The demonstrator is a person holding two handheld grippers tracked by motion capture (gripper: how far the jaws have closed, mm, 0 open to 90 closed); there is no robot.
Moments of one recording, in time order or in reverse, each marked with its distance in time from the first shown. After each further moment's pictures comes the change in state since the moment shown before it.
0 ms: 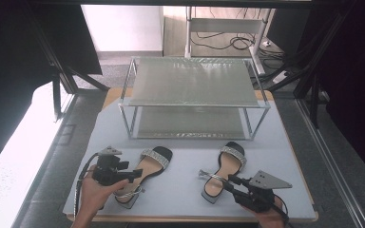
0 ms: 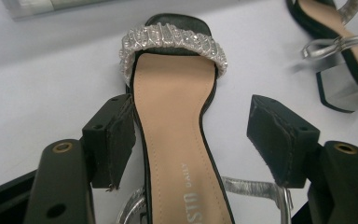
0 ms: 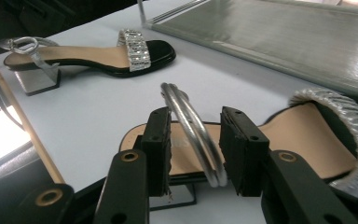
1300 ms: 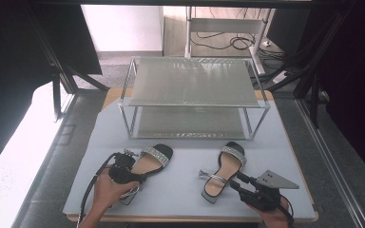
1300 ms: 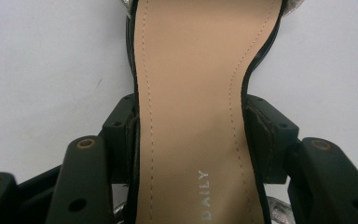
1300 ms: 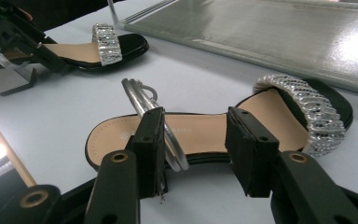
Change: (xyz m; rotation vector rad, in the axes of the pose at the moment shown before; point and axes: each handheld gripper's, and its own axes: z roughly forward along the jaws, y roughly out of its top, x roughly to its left) left arm 0.004 0.002 0.047 0.217 0.093 -0.013; right arm -0.012 -0.006 -0.009 -0.002 -0.081 0.048
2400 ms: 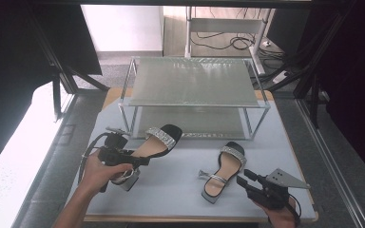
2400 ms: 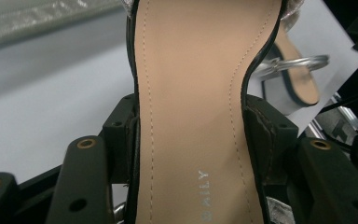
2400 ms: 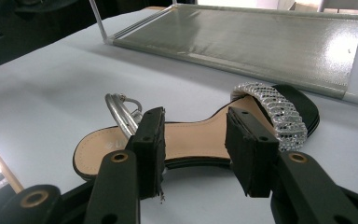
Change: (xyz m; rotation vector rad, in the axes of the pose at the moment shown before) left arm -0.005 0.044 -0.077 -0.135 -0.257 0.051; right arm -0.012 0.003 -0.013 -0.040 -0.028 0.041
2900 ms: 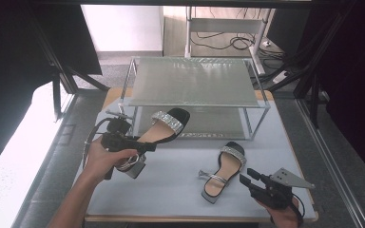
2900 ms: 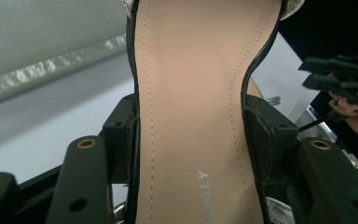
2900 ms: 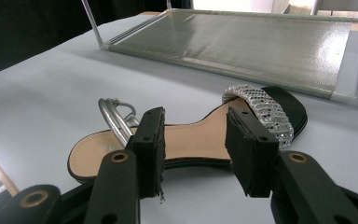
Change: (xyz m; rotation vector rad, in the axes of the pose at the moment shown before) left arm -0.020 0.040 -0.018 -0.072 -0.056 0.007; right arm -0.006 0.001 -0.005 -0.019 -0.013 0.013
